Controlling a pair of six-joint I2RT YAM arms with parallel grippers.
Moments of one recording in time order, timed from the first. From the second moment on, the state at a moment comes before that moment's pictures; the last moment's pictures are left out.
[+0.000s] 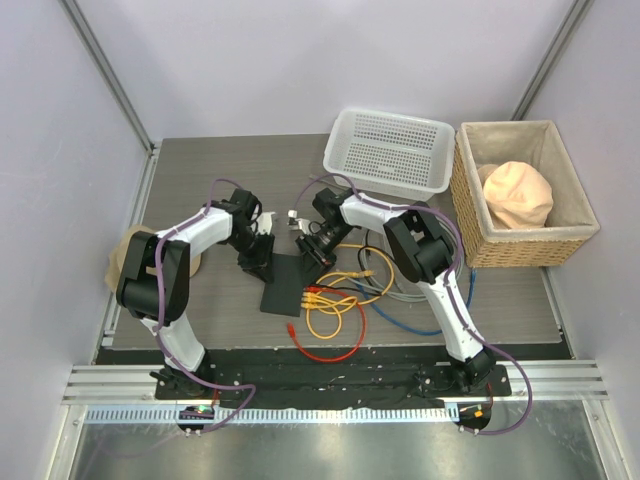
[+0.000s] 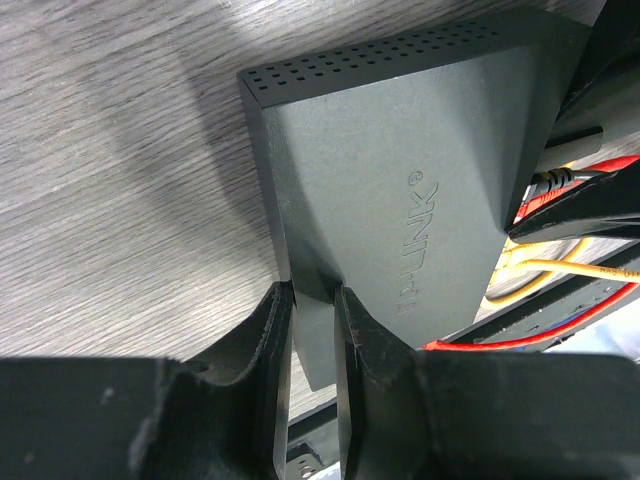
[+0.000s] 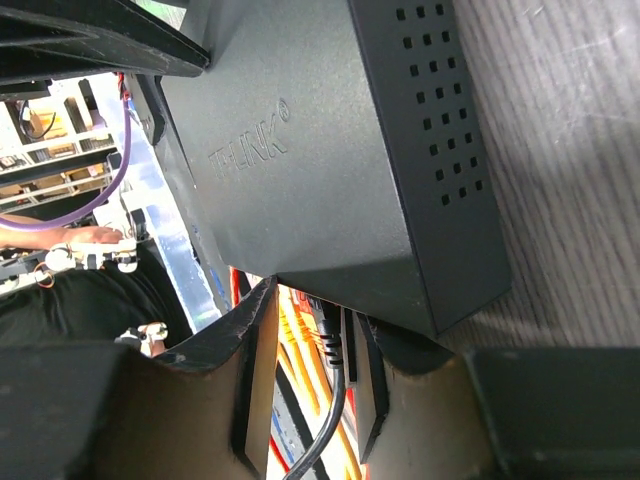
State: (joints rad) left arm -0.29 1.76 1.11 -0.77 0.39 -0.11; right arm 0.64 2.40 1.80 -0.92 -0.97 -0.14
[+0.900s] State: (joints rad) left arm -0.29 1.77 1.11 -0.78 0.39 -0.10; right arm 0.63 2.46 1.87 -1.03 -1.04 -0.31
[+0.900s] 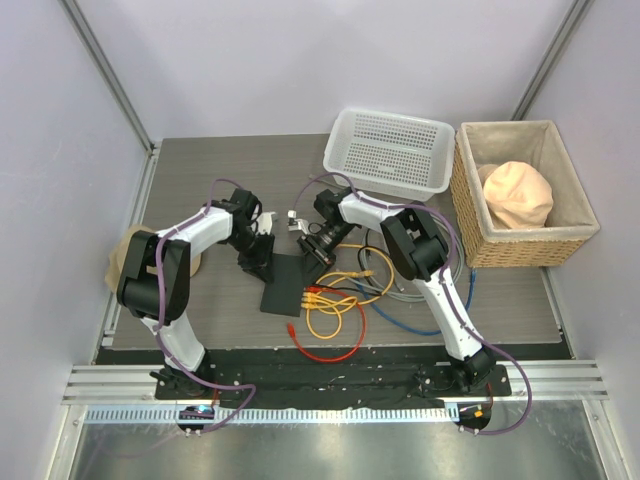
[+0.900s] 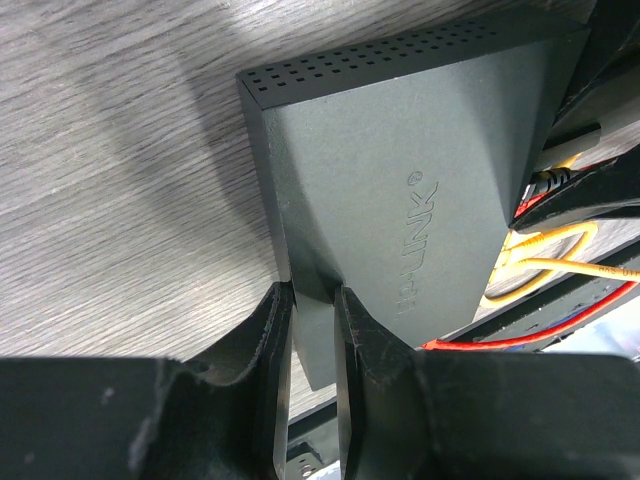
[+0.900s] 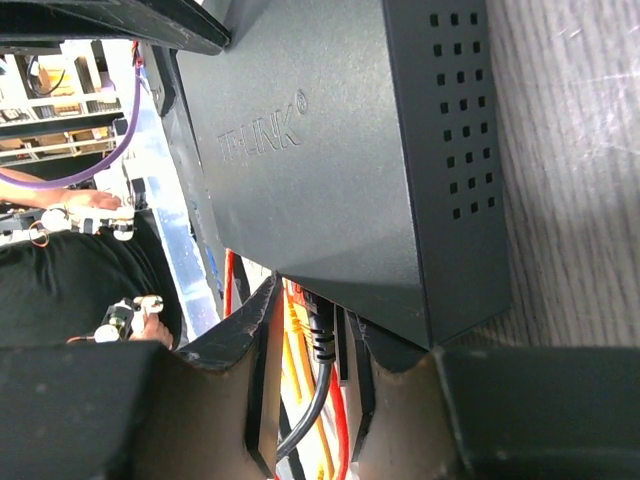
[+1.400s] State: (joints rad) left arm -0.29 1.77 1.11 -0.78 0.39 -0.10; right arm 0.63 2.46 1.87 -1.03 -1.00 -0.27
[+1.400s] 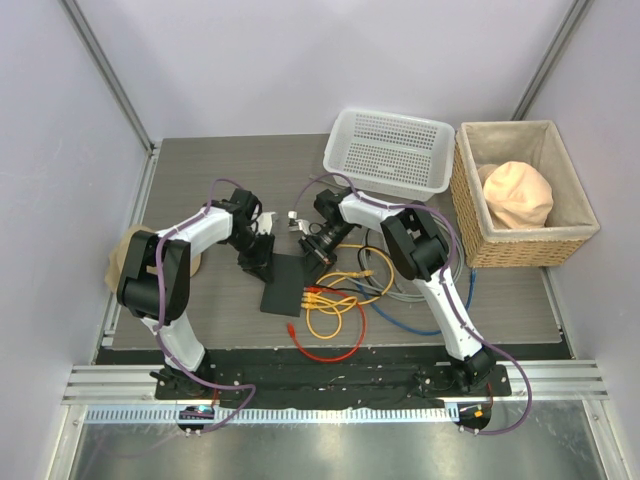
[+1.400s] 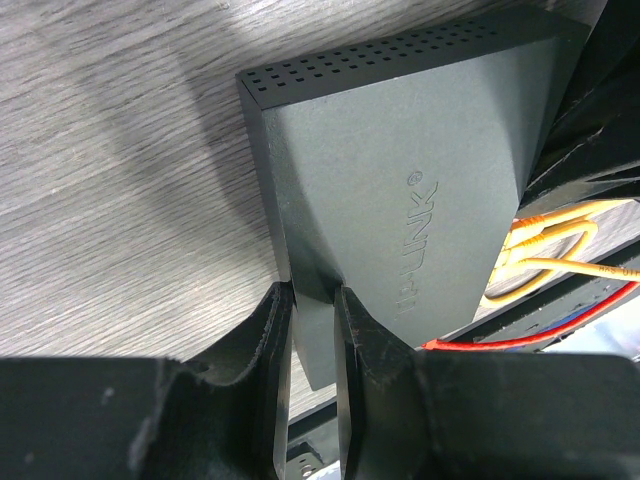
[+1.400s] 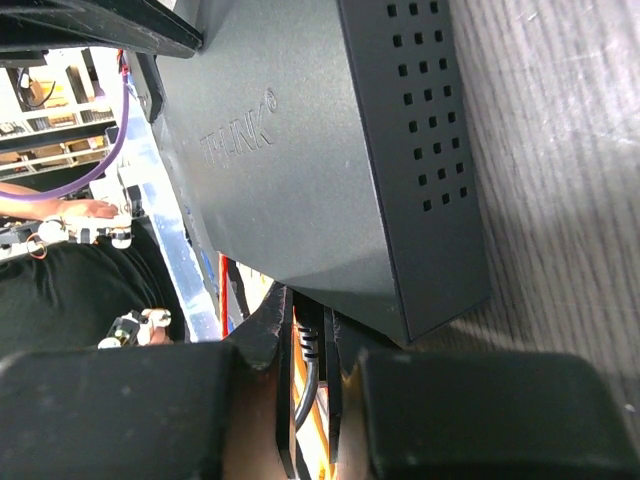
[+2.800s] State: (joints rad) left arm -0.29 1.77 1.11 -0.77 0.41 -0.10; right arm 0.42 2.32 1.95 -1.13 -0.84 -0.42
